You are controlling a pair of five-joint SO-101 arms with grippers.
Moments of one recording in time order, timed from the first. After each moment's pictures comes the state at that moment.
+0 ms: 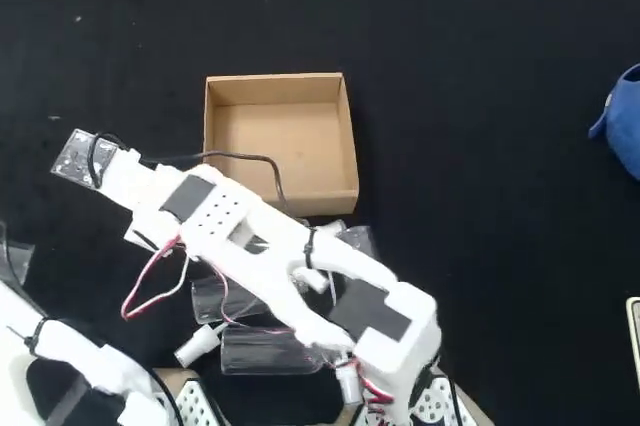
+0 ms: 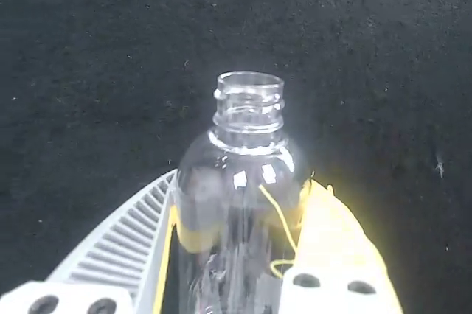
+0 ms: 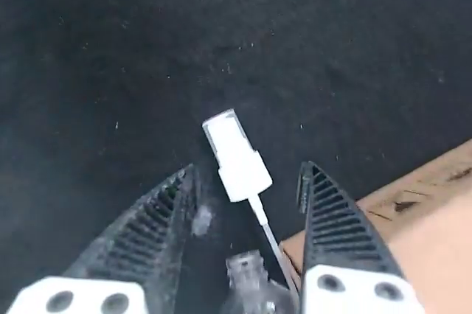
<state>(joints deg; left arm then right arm) -64.0 -33.8 47.3 42.2 22.6 -55.4 20.3 -2.7 52.4 13.4</state>
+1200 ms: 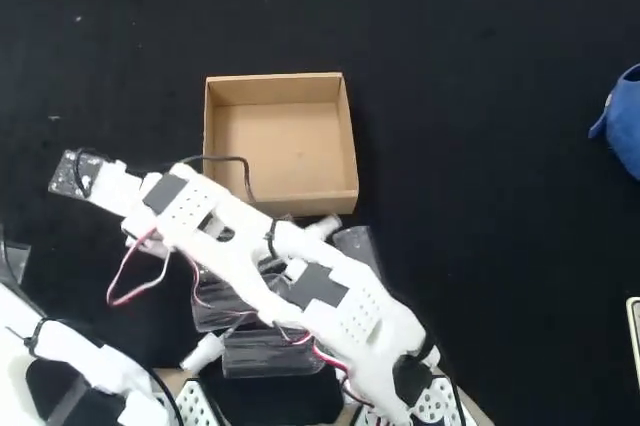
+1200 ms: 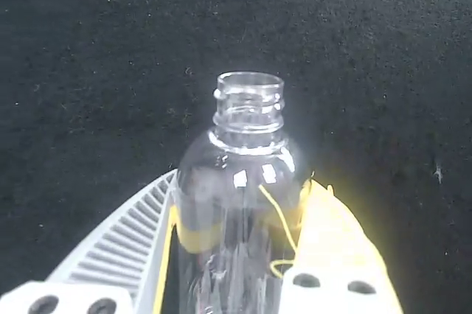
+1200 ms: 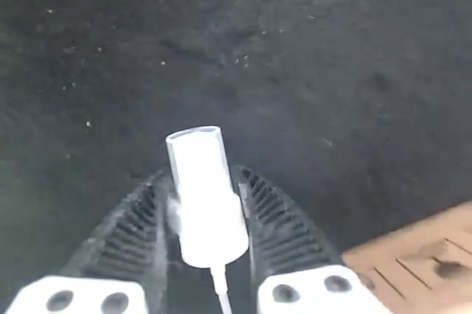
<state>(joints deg) -64.4 -33.8 47.3 41.6 22.6 -54.6 35.9 -19.3 60.6 18.5</state>
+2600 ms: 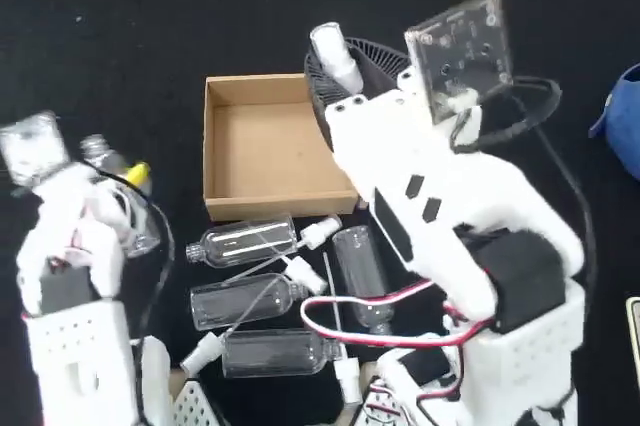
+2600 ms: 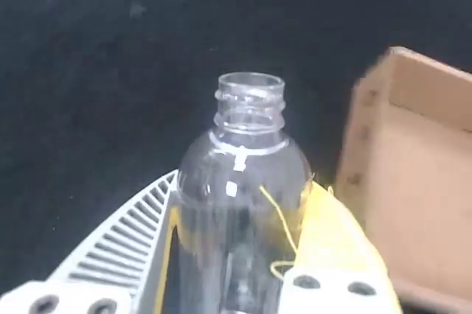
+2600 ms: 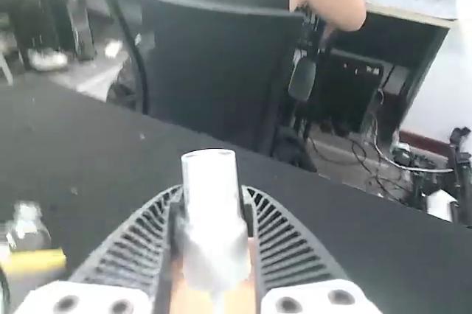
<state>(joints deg) -21.3 -68.0 64.0 47.6 5.8 -23.9 -43.4 0.7 64.3 0.6</state>
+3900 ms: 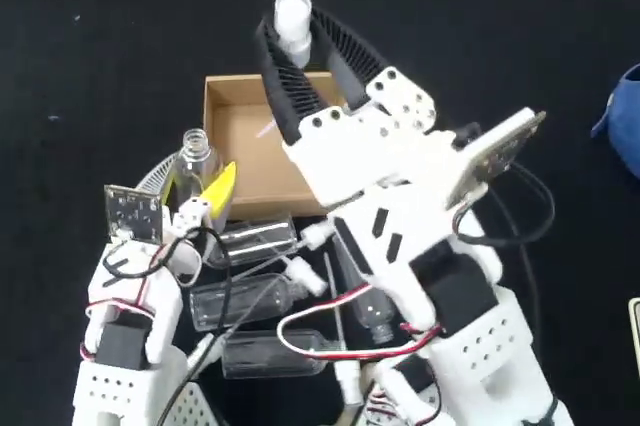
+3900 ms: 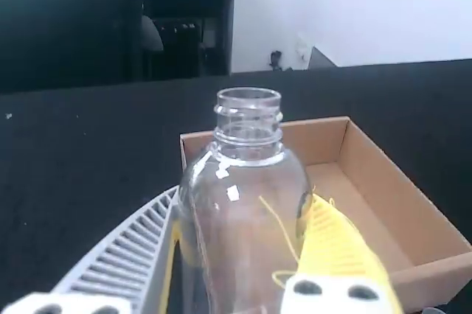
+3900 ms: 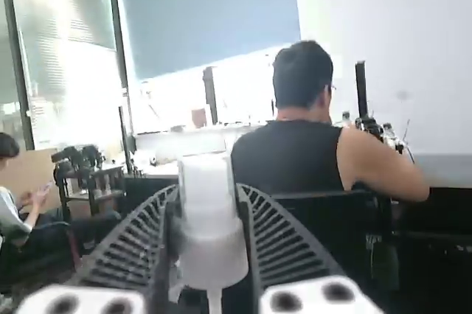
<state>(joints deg) 3.3 -103.6 92.4 27.7 -0.7 -31.2 -56.7 36.7 8.5 -7.9</state>
